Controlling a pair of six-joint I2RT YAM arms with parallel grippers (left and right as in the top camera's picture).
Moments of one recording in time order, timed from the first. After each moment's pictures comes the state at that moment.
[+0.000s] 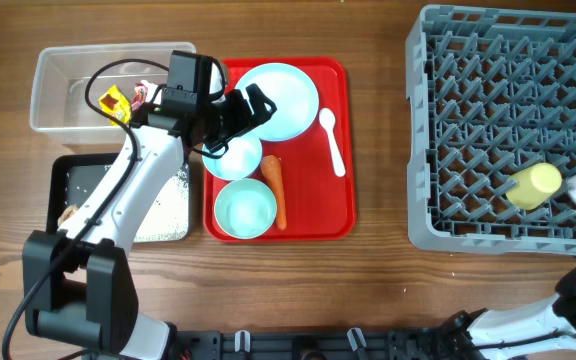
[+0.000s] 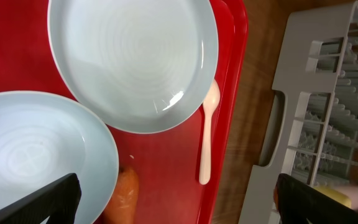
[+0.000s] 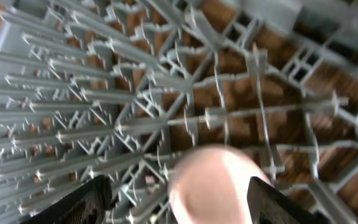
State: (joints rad) left arm -0.24 1.68 1.23 -0.52 0.41 -0.68; right arm -0.93 1.80 1.47 -0.76 -0.31 0.21
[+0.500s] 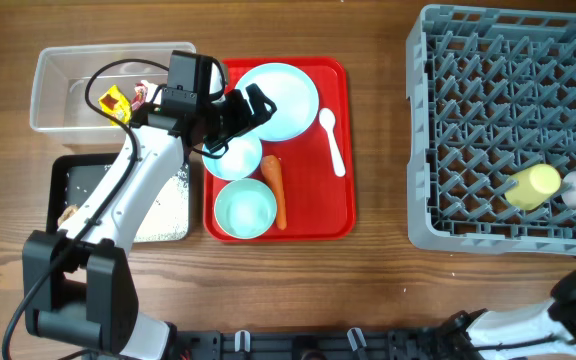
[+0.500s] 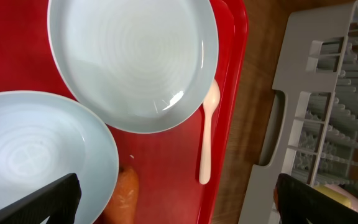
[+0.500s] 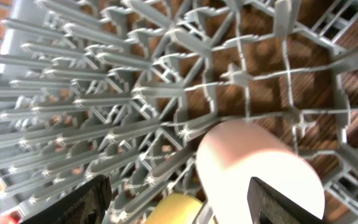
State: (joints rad) left arm -0.24 1.68 1.23 -0.52 0.41 -0.68; right arm -0.93 1.75 1.47 -0.87 -0.39 0.21
